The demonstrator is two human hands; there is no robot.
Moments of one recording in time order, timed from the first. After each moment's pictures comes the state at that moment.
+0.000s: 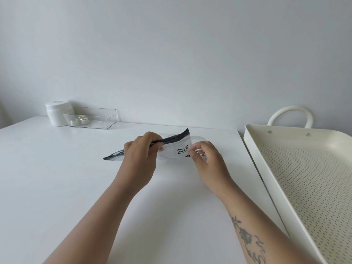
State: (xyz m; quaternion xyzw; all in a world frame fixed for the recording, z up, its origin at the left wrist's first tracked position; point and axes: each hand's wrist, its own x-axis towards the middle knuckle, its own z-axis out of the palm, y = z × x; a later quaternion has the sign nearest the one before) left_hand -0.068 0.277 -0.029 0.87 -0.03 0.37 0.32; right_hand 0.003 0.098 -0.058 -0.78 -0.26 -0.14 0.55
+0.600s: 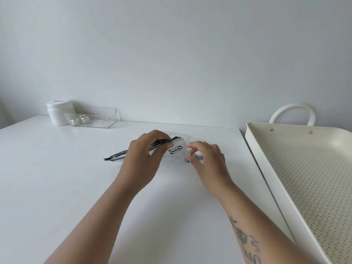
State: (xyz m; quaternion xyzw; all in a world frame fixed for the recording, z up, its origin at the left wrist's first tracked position) left_hand -0.076 0.269 -0.017 0.84 -0.08 0.36 0.39; right_hand 0.000 0.100 -0.060 -0.86 -0.25 -0.19 0.40
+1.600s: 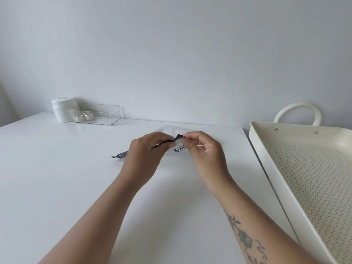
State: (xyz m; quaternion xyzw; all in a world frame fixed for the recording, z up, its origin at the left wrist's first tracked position) left_hand -0.074 0.271 -0.022 0.83 -0.05 0.32 0.45; right_hand -0.023 0.119 -0.032 -0.69 -0.26 -0.12 0.67
